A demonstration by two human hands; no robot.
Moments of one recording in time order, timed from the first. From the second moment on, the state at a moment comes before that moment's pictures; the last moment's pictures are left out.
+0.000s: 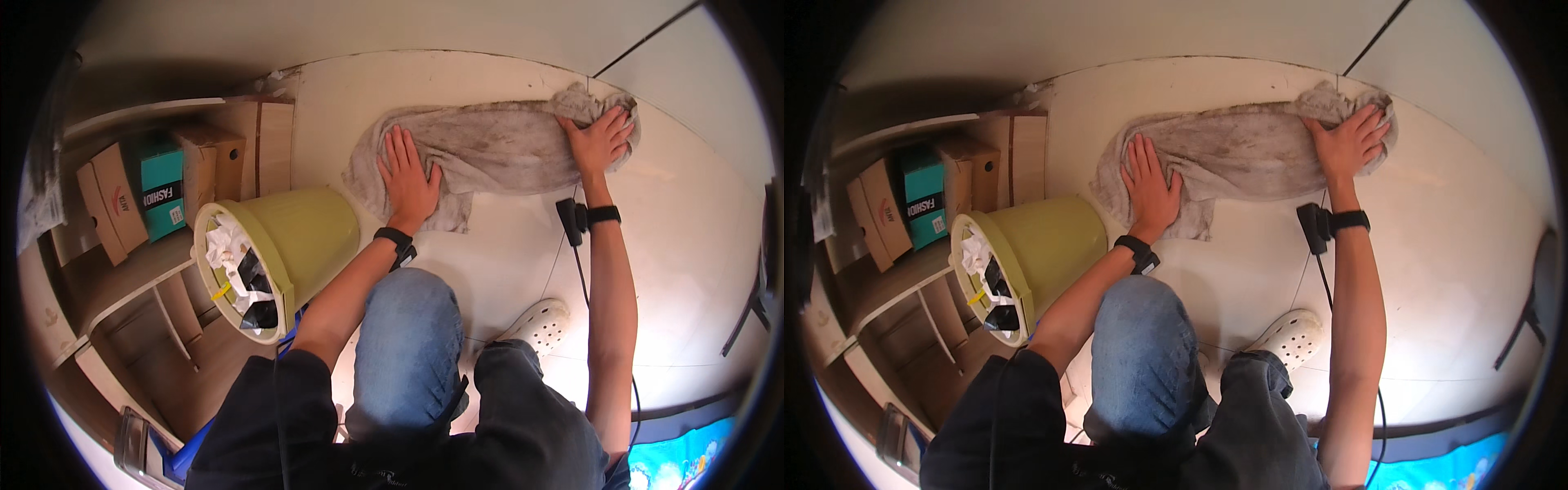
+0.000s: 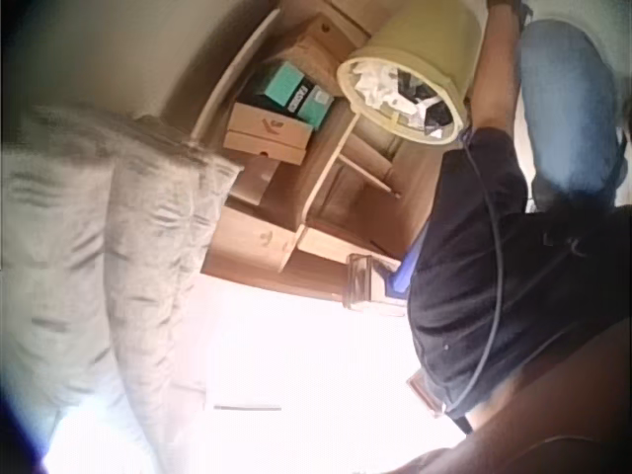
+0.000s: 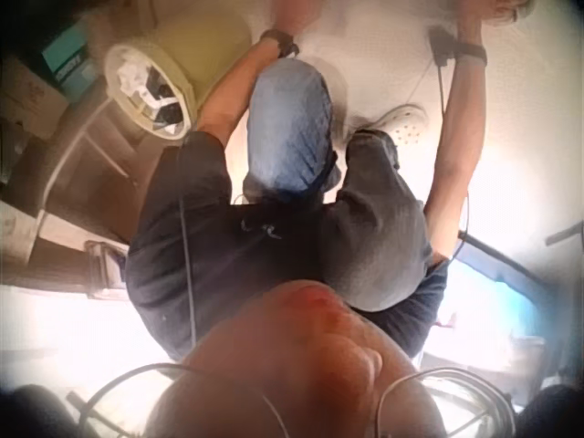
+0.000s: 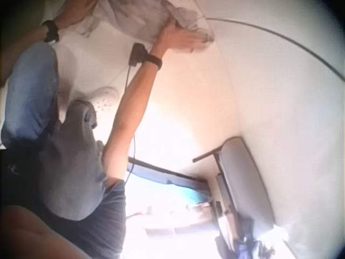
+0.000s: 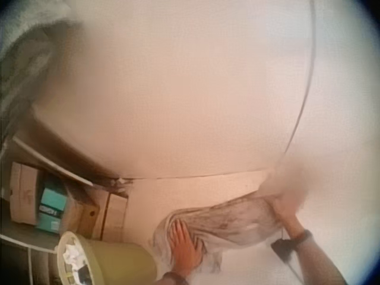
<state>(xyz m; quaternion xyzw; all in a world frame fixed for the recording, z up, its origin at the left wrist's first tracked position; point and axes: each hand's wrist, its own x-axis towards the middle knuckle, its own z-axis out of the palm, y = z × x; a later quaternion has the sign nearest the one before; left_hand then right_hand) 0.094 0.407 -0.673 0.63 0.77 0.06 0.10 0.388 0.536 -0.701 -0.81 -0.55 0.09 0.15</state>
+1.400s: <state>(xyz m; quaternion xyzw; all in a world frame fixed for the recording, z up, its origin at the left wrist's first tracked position) 0.108 0.470 -0.683 0.77 0.62 0.11 0.10 0.357 0.390 -0.664 -0.62 -0.73 0.25 0.12</state>
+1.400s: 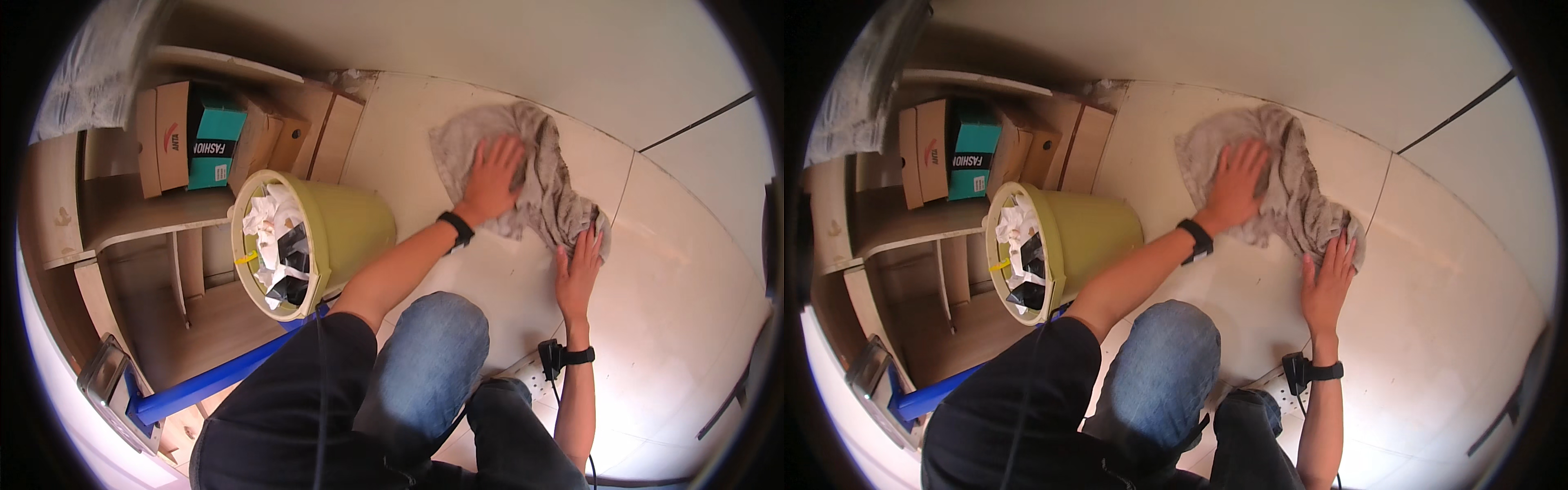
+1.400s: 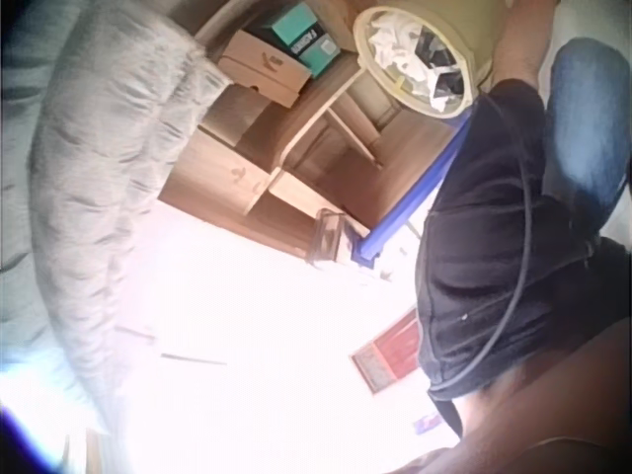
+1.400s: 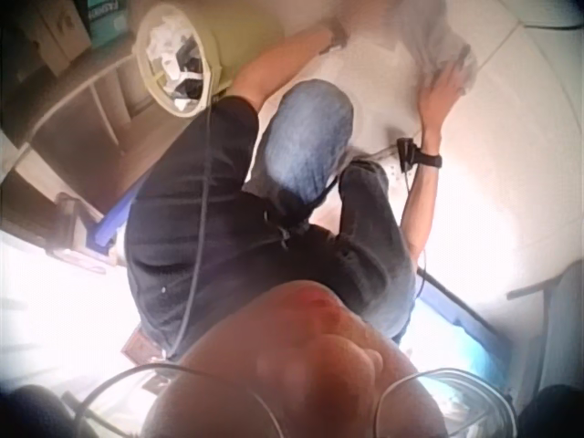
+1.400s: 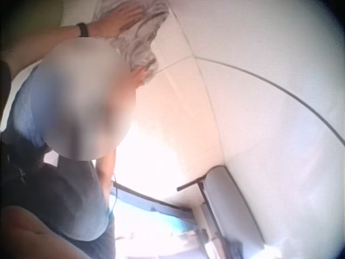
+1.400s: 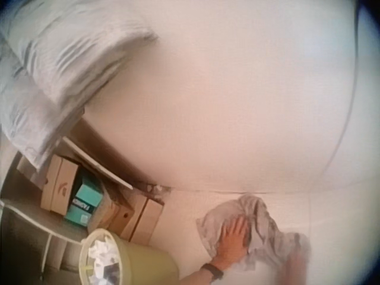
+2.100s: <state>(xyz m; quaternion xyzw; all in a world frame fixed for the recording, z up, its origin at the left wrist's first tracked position) 0.102 0.192 -0.650 0.63 0.69 -0.07 0.34 0.339 0.365 -0.679 -0.74 -0.62 0.24 0.10</state>
